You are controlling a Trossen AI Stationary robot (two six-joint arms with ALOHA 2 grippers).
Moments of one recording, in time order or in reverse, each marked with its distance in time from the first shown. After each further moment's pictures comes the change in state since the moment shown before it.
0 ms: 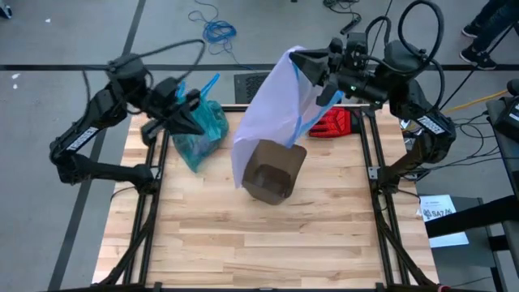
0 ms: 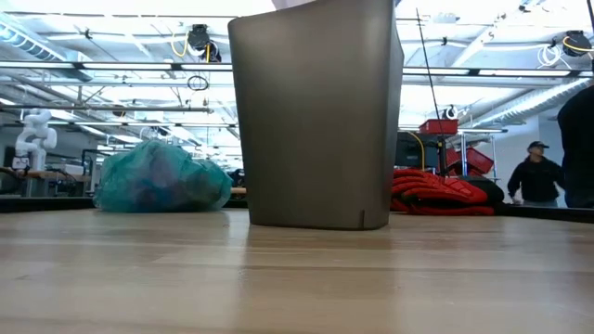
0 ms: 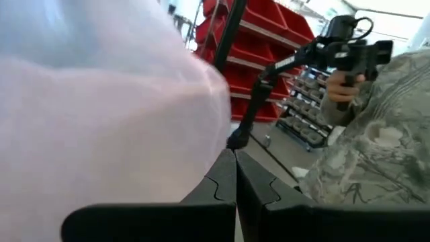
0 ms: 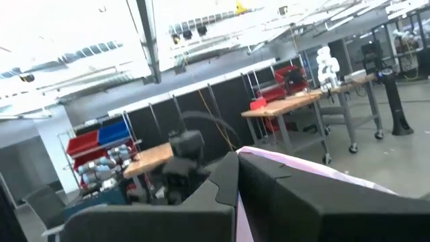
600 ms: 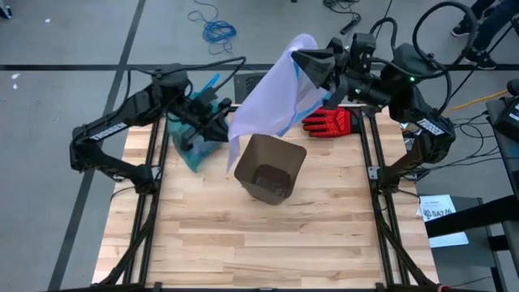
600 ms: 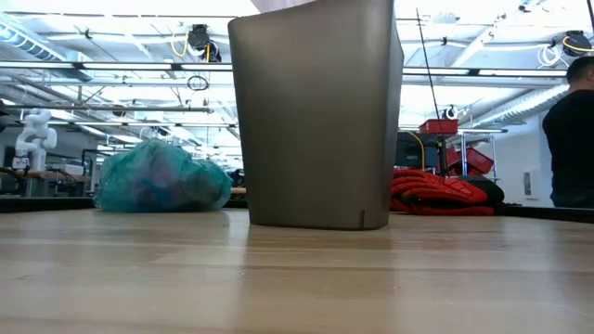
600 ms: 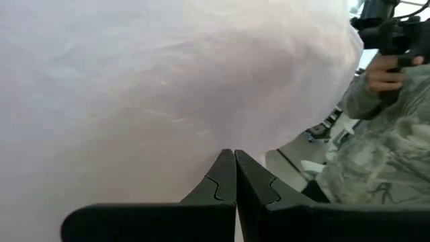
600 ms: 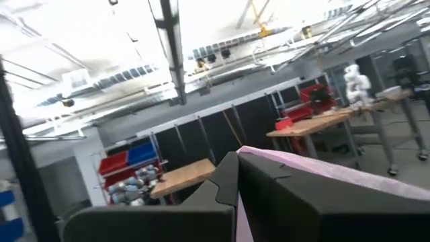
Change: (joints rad) left arm -0.157 0.172 0.000 0.103 -0.142 0.032; right arm 0.054 0.004 0.000 0.124 -0.016 0.011
